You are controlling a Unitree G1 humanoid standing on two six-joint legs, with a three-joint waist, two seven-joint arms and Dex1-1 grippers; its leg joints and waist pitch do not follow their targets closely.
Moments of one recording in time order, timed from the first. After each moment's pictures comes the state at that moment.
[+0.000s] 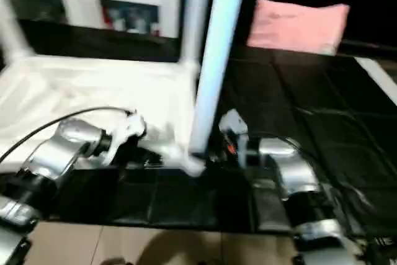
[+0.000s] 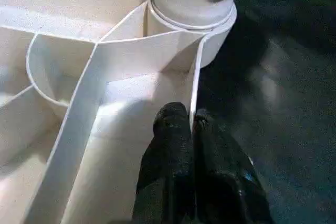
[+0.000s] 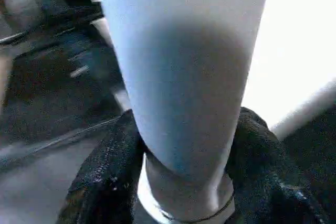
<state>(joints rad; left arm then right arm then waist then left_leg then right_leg) -0.63 0.36 -0.29 0.49 0.00 0.40 -1.14 -0.47 -0.24 0.06 0.52 0.16 0.21 1.00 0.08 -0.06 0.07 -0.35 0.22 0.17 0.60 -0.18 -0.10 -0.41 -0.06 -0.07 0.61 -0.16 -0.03</state>
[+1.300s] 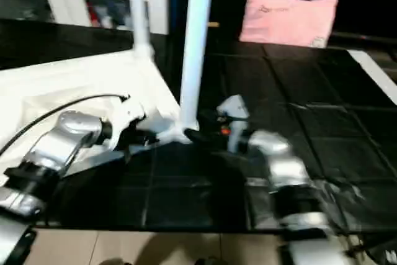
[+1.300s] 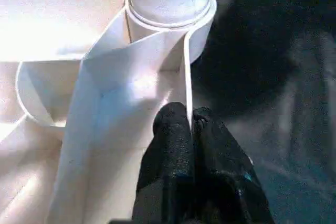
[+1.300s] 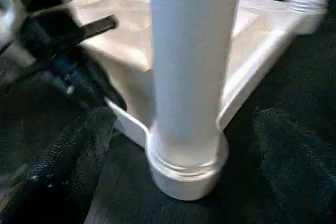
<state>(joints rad) -0.63 0.45 -0.29 0.51 0.01 0.27 -1.19 -0.52 -0.32 0.04 0.53 0.20 0.13 1.13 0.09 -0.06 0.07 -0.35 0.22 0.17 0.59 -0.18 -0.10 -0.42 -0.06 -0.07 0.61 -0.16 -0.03</state>
